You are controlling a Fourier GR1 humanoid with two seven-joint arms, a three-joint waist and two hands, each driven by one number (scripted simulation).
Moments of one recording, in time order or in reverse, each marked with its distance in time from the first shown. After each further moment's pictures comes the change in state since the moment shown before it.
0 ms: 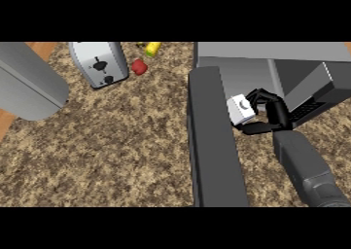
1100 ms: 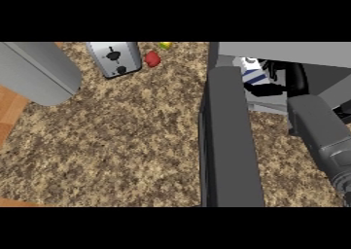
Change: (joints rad) left arm -0.151 0.067 -0.002 0.019 0.063 0.020 0.032; right arm -0.238 -0.121 0.012 0.090 0.070 -0.271 0.206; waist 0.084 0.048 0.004
